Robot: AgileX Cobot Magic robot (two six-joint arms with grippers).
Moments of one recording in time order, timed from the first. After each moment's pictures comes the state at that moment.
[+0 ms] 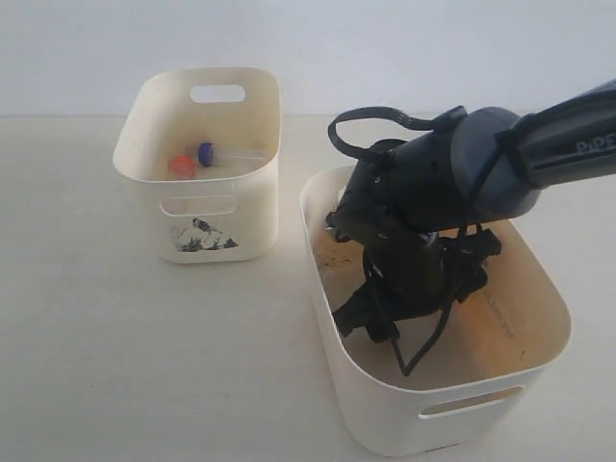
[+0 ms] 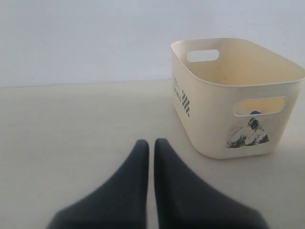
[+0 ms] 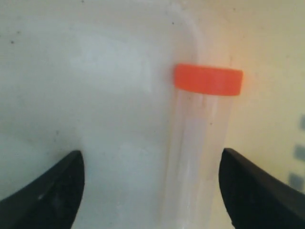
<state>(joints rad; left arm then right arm) -0.08 0.00 0.00 -0.04 0.23 0.04 0.65 1.98 -1.10 -0.51 0.88 0.73</state>
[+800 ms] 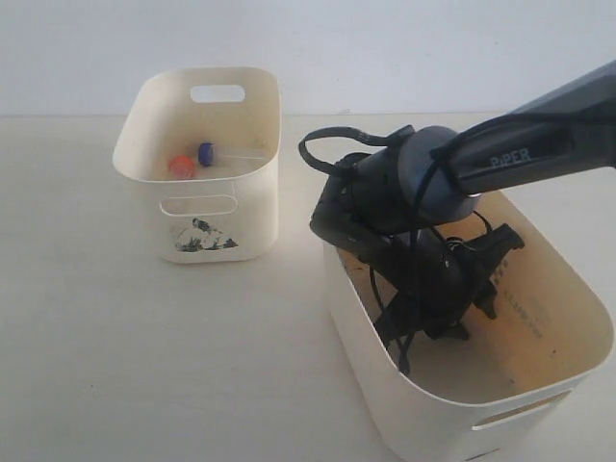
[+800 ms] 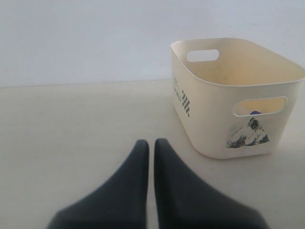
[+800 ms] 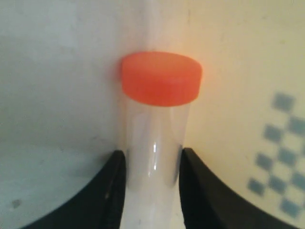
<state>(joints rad) -0.08 0.00 0.00 -0.04 0.23 0.04 0.65 2.10 -1.23 -0.54 1.19 0.70</state>
